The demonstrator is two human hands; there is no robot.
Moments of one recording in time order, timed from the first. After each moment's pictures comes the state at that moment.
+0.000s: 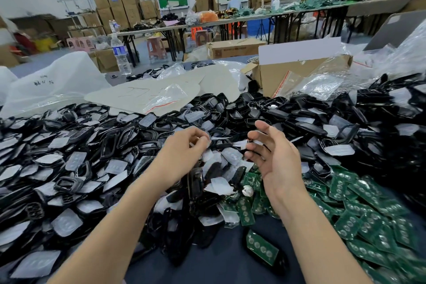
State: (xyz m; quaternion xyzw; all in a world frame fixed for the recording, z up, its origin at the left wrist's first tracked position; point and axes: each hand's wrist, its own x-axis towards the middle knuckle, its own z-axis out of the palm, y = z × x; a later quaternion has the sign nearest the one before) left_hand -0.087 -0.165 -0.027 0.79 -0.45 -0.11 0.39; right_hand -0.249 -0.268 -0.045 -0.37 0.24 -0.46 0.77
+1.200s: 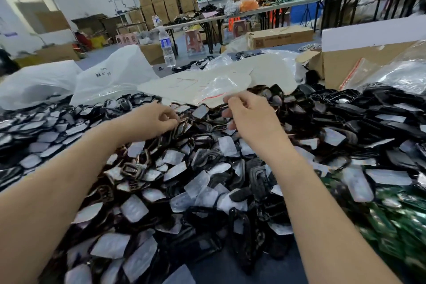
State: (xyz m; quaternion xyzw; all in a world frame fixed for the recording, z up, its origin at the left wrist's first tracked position) left_hand 0.065 -0.077 0.037 0.89 -0.43 -0.07 0.09; right_hand -0.122 -0.225 0.005 -0.75 0.22 -0.30 0.55
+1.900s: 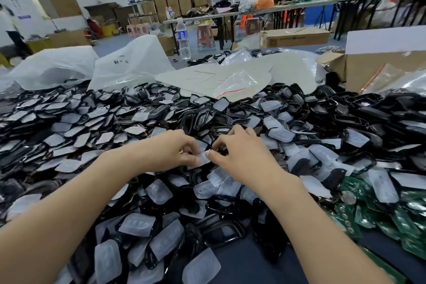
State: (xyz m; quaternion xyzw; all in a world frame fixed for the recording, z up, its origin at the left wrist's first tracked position) left_hand 0.029 -0.028 -0.001 0.87 -0.47 -0.14 0.04; right_hand -0.104 -0.168 -0.035 -0.96 0.18 -0.08 0.20
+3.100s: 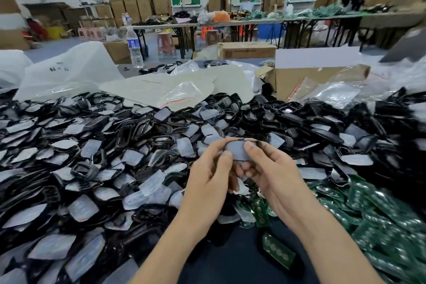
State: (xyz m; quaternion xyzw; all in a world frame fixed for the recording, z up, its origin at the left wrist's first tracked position) left_hand -0.156 -0.134 -0.052 0.60 -0.42 -0.17 0.66; right_hand -0.244 -0.243 -0.051 -0.52 0.13 -0.32 0.78
